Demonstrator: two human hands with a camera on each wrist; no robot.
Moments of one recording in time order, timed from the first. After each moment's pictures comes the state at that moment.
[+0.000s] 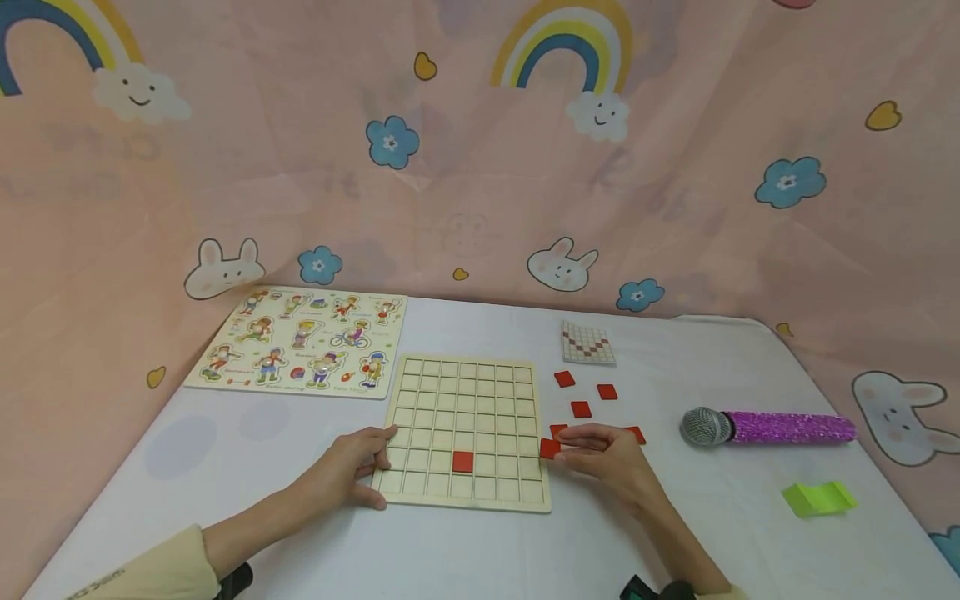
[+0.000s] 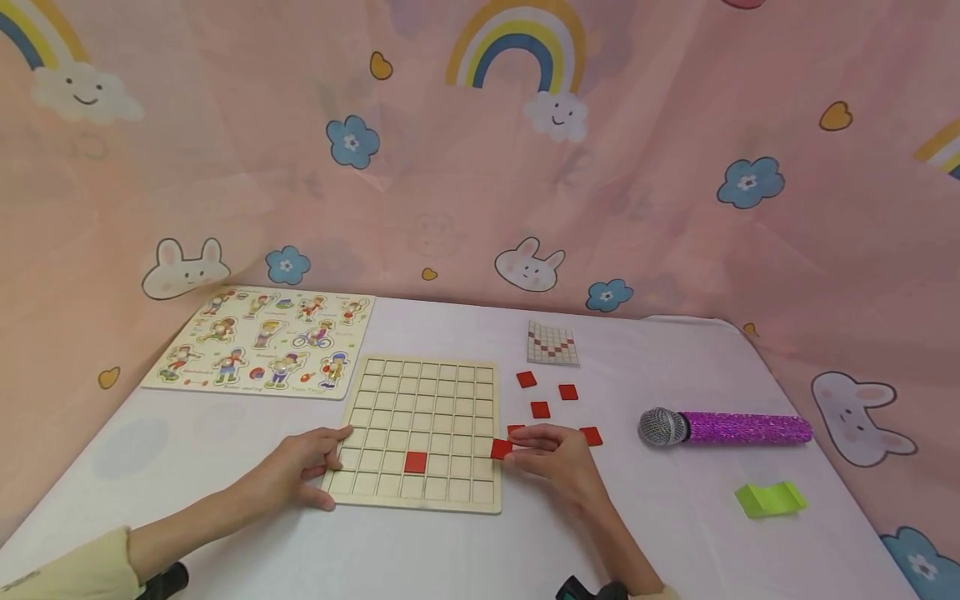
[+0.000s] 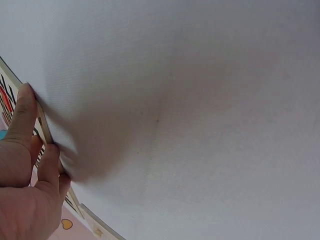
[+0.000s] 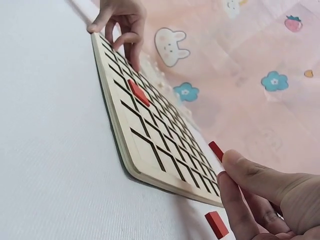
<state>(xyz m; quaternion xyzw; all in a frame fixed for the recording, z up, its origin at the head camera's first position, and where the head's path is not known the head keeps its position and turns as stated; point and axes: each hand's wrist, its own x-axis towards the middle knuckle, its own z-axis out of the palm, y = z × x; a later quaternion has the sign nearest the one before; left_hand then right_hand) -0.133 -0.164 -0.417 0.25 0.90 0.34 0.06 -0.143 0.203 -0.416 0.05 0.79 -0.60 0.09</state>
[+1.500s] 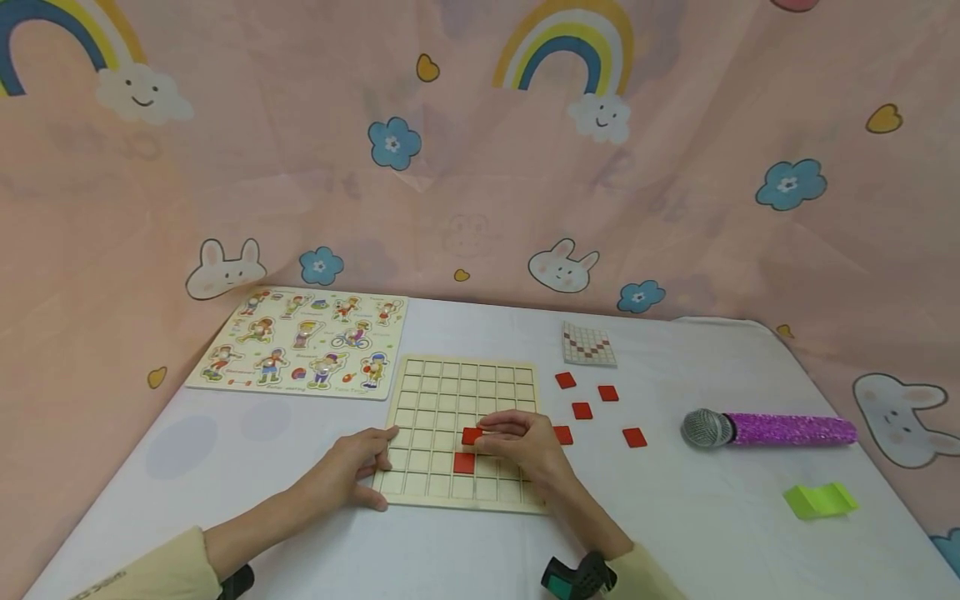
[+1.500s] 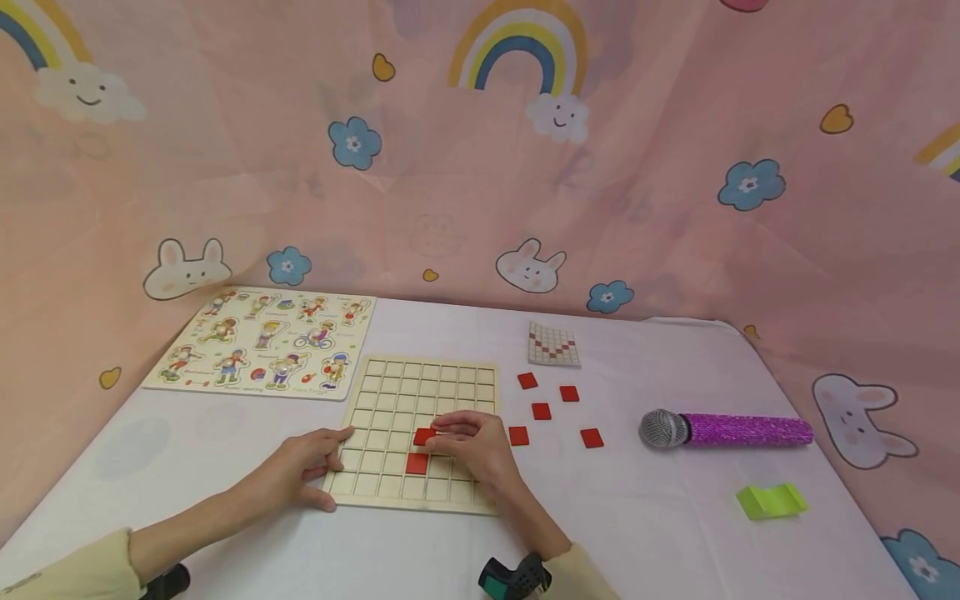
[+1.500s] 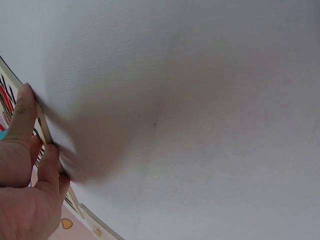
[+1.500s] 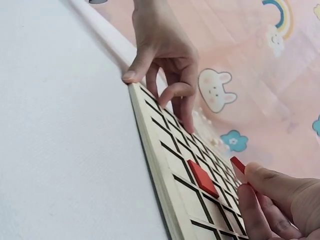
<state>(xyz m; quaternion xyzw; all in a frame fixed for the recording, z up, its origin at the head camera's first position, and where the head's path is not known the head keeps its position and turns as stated) -0.132 -0.166 -0.420 0.28 0.89 0.35 0.03 -0.161 0.111 -0.425 -0.01 0.74 -0.66 0.11</state>
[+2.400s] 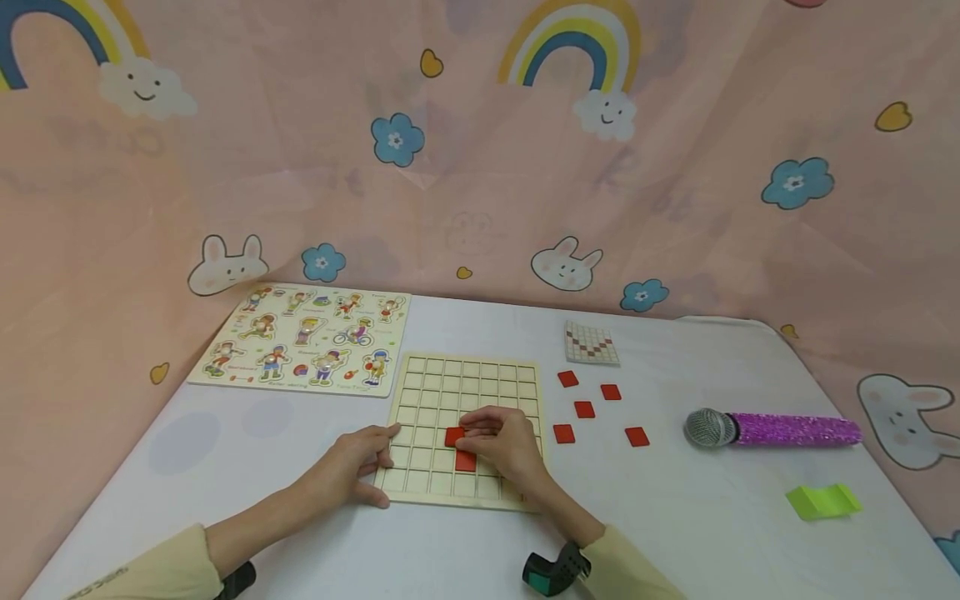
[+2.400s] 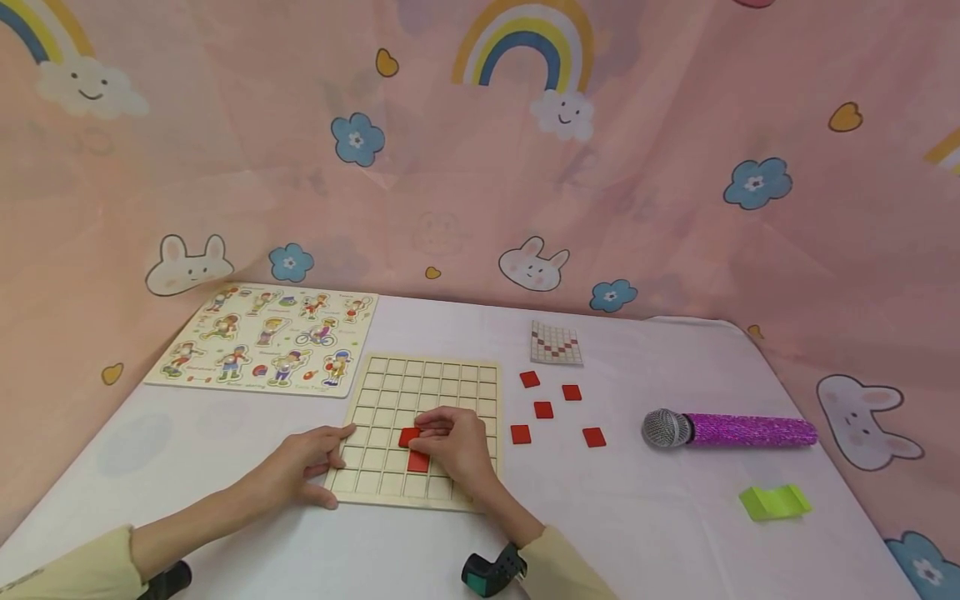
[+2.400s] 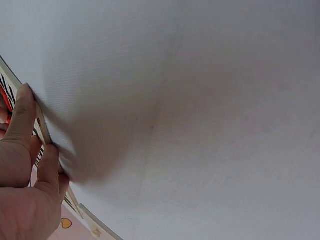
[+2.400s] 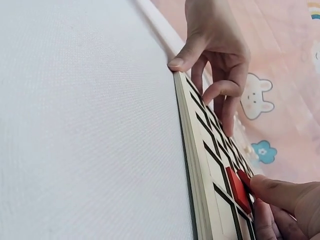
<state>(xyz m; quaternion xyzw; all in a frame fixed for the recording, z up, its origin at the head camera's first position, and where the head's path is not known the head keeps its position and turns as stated) -0.133 -0.166 -0.420 0.27 0.90 0.34 0.04 -0.167 0.084 -0.436 -0.11 0.80 -0.59 0.04</state>
